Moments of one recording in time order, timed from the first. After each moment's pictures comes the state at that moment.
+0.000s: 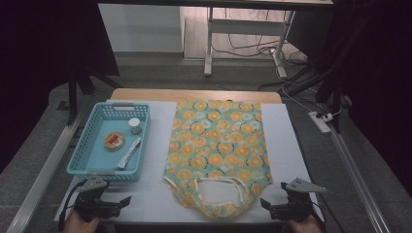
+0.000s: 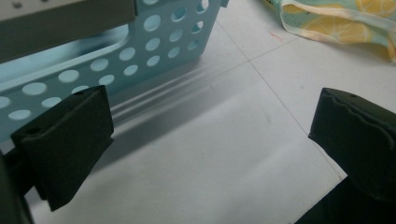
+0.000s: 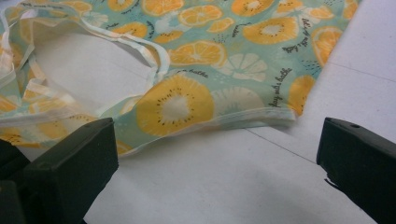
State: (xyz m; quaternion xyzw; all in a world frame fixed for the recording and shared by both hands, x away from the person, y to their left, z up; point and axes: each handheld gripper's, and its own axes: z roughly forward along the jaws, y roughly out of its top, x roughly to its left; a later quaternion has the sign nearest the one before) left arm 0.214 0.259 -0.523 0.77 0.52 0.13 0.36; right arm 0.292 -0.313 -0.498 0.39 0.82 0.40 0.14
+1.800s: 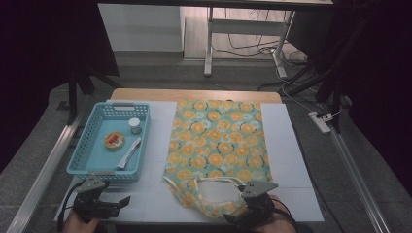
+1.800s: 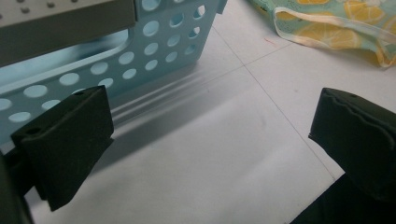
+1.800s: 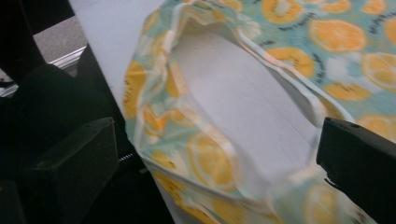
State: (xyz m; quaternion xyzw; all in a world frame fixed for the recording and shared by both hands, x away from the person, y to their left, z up) left arm 0.212 0.262 -0.522 0.76 0.52 0.13 0.37; right arm 0.278 -0.207 -0.488 0.20 0.90 0.39 0.05
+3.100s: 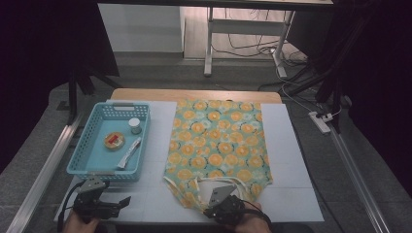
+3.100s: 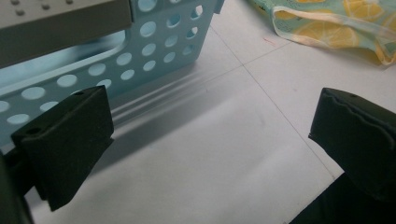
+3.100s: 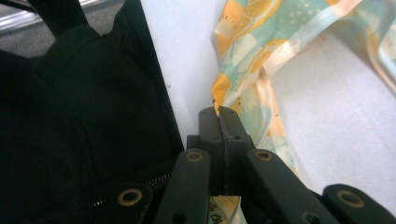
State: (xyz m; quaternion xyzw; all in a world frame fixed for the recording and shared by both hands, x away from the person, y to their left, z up) left arm 0.211 0.261 -0.522 0.76 0.51 0.13 0.37; right arm 0.270 -0.139 -0.503 0.10 0.95 0.31 0.00
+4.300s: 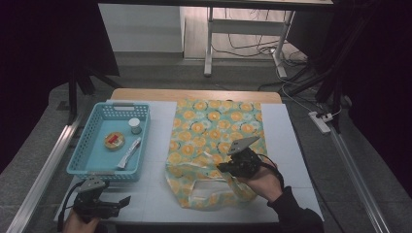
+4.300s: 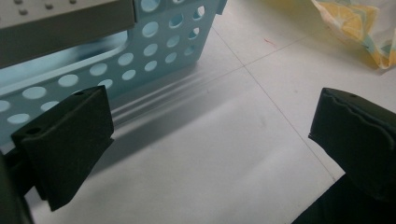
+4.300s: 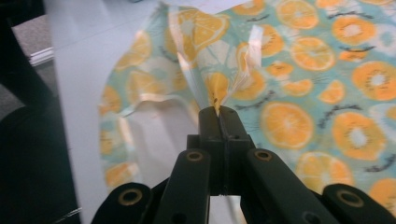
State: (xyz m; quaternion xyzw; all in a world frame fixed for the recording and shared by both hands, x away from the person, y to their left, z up) left arm 0.212 0.262 -0.522 0.76 0.52 0.13 0.37; right arm 0.374 -0.164 -0.436 0.16 0.92 0.35 0.04
